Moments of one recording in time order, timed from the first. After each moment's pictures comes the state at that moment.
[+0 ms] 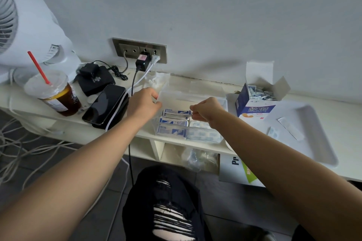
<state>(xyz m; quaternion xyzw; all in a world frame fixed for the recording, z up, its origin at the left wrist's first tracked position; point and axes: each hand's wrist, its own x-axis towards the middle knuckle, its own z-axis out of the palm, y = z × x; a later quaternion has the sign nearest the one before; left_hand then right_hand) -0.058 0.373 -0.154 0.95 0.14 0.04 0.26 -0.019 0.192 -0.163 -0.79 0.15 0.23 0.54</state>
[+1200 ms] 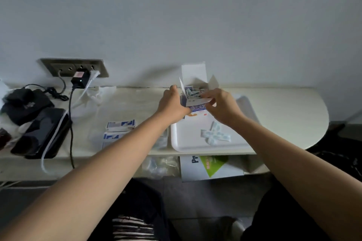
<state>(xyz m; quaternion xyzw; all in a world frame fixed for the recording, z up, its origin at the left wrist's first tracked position) -0.025 0.163 -0.130 0.93 -0.02 -0.08 0.37 -0.031 -0.002 -0.138 -0.96 -0.04 -0.04 0.29</state>
